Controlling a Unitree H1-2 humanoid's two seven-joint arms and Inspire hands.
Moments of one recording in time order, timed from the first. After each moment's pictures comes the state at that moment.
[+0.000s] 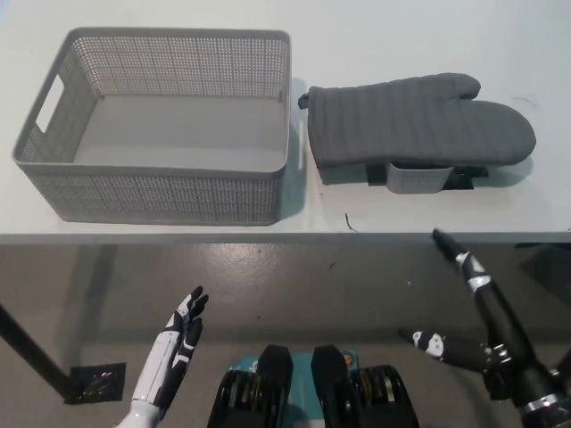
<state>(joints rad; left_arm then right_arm) -0.02 0.10 -0.07 0.25 0.17 -0.36 0.00 -0.07 -0.21 0.11 -0.10 -0.21 -0.22 0.08</state>
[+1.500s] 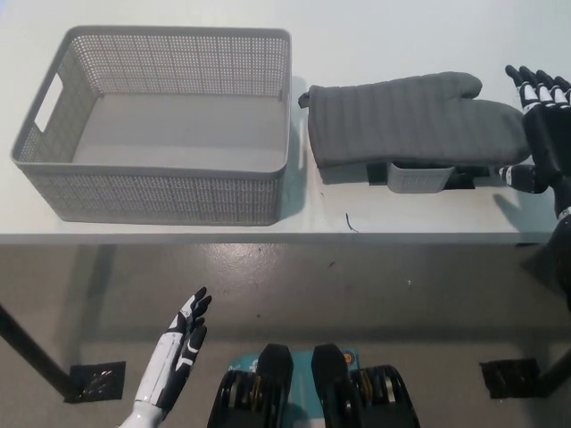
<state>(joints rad) -0.03 0.10 -0.07 0.27 0.19 -0.40 0.00 -0.60 -0.38 0.16 0.30 -0.90 0.09 -0.06</state>
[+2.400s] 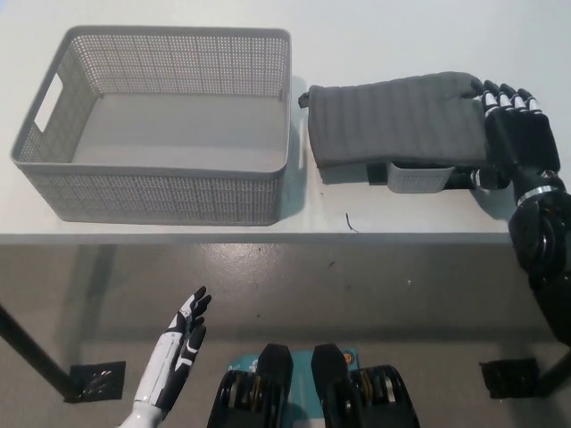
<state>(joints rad) -0.03 0.09 -0.07 0.27 0.19 -0.40 0.00 -0.75 -0.33 0.25 0.63 -0.90 0.10 -0.11</state>
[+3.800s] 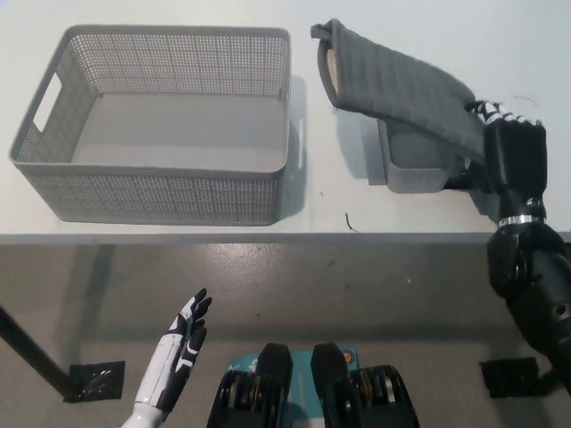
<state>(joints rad) -0.03 0.09 -0.07 0.28 0.18 -0.40 0.00 -0.83 -0.26 0.27 1.03 -0.85 -0.18 -0.80</state>
